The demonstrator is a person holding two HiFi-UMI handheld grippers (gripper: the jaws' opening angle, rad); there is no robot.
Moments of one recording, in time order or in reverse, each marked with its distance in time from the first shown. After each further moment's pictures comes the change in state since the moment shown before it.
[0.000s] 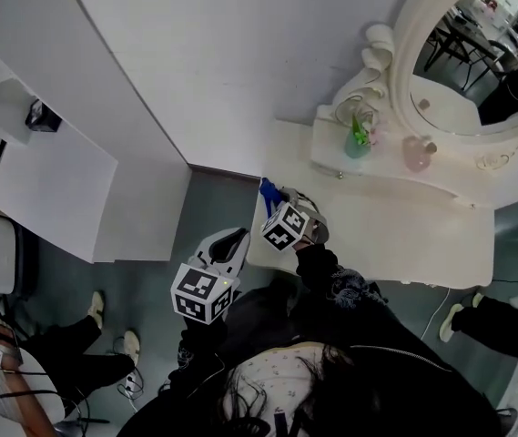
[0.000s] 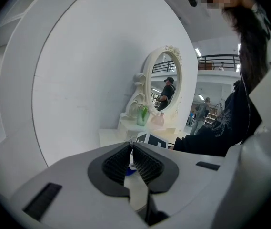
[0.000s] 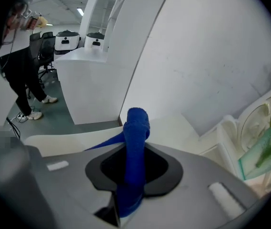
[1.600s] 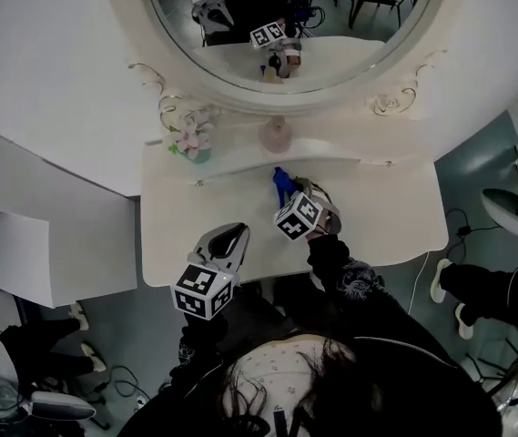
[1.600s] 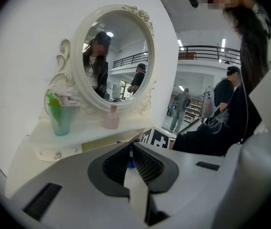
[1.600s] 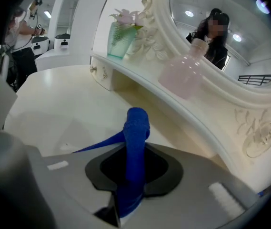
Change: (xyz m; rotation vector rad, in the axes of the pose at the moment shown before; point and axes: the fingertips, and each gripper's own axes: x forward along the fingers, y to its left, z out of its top) left arm 0.213 -0.269 0.026 0.131 0.085 -0.205; right arm -0.127 -0.229 -0.314 0.252 0.077 -0.184
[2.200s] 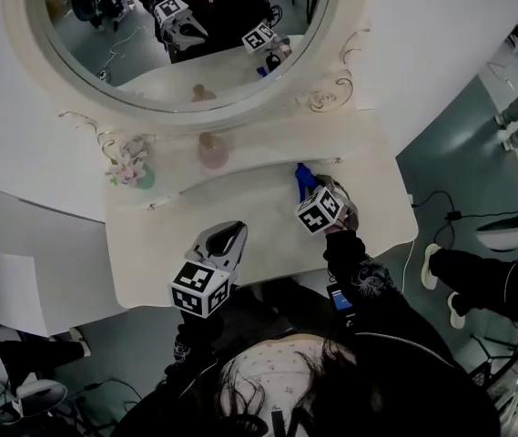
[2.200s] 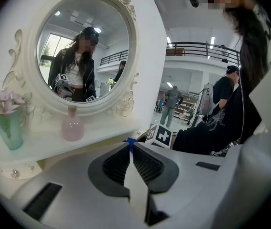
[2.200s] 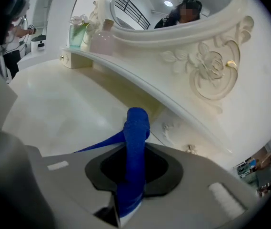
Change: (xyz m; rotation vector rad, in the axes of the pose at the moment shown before) left arm 0.095 -0.090 0.027 0.083 0.032 -0.119; right arm -0.045 -0.146 -0.151 0.174 0.091 -0.131
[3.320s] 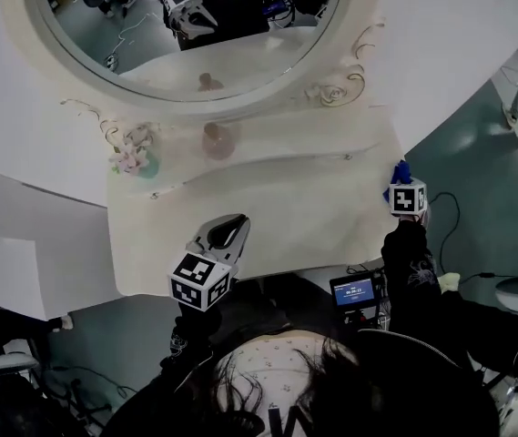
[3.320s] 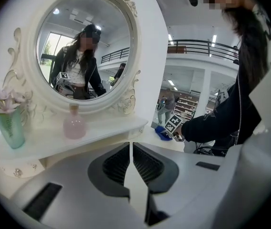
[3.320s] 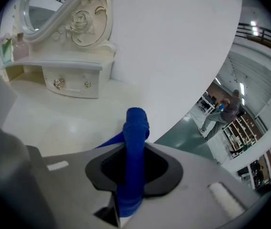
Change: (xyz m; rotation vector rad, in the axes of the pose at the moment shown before) left arm 0.003 0.001 0.000 -0.003 0.029 0.007; right arm -0.063 -0.204 -0.181 0.495 0.192 -0.337
